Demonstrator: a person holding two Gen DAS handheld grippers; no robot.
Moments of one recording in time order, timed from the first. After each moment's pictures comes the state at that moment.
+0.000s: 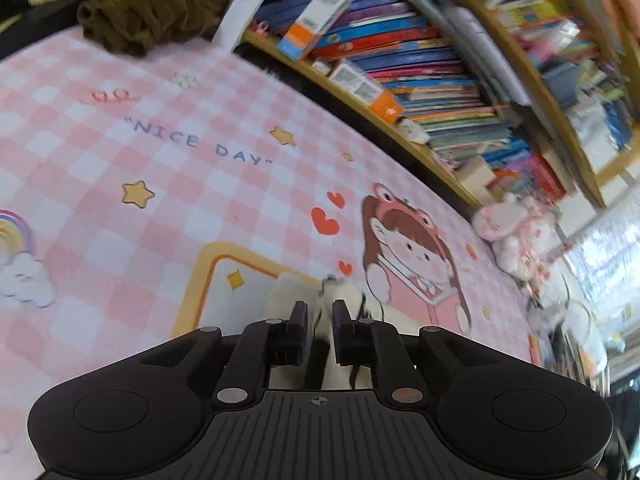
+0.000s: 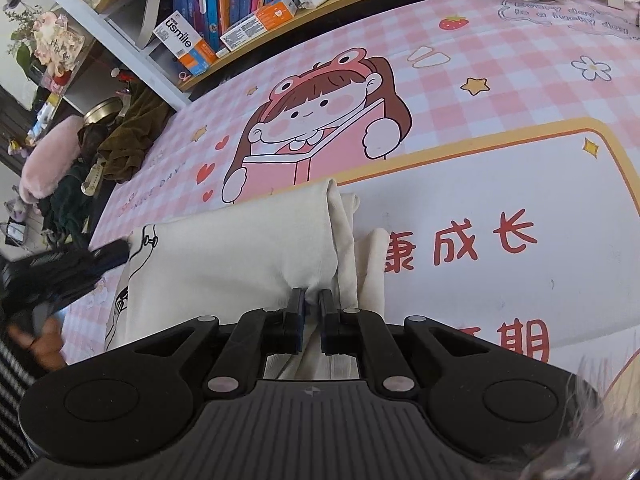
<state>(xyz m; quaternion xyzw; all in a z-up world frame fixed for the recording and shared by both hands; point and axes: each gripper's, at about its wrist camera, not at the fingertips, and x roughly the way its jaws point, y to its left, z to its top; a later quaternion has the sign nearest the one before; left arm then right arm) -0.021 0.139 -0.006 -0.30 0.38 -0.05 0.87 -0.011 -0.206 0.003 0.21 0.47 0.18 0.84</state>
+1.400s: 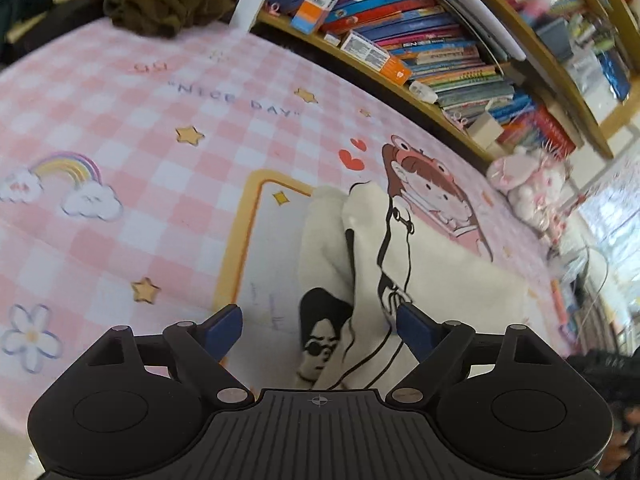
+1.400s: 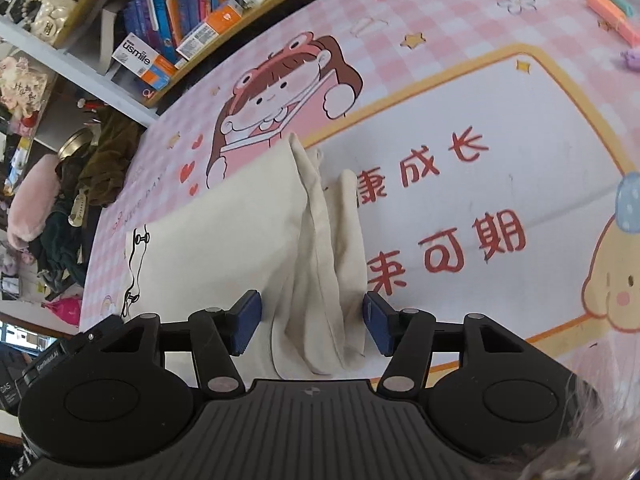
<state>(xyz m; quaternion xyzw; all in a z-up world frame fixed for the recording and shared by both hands) -0.066 0.135 -0.021 -0.26 0.41 -0.03 0.87 -0.047 -0.212 0.009 0.28 0.51 0.11 0.81</state>
